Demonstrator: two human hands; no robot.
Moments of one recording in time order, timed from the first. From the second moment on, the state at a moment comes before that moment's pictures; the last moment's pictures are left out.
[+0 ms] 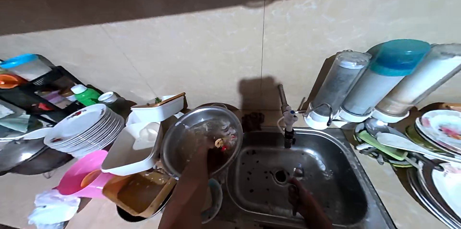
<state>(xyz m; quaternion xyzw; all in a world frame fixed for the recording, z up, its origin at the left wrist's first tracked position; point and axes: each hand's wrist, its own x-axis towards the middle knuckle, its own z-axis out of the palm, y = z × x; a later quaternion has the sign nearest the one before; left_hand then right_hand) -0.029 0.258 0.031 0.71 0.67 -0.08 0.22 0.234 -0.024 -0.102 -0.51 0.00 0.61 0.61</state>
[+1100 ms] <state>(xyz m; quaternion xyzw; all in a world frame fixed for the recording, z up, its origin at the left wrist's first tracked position) 0.028 0.176 0.131 0.88 0.42 0.20 0.11 0.232 -0.025 -0.098 -0.49 -0.06 0.63 0.60</state>
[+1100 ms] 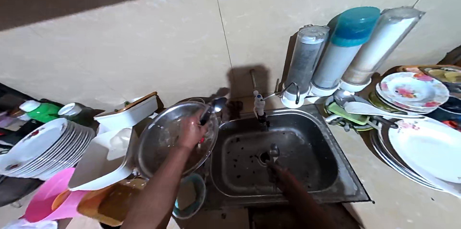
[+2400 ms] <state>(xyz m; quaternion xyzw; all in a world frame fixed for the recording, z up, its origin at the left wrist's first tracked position) 0.134 0.028 -0.005 0.87 0.43 -0.15 0.18 0.219 -0.017 -0.084 -0.36 0.02 0.62 0.70</state>
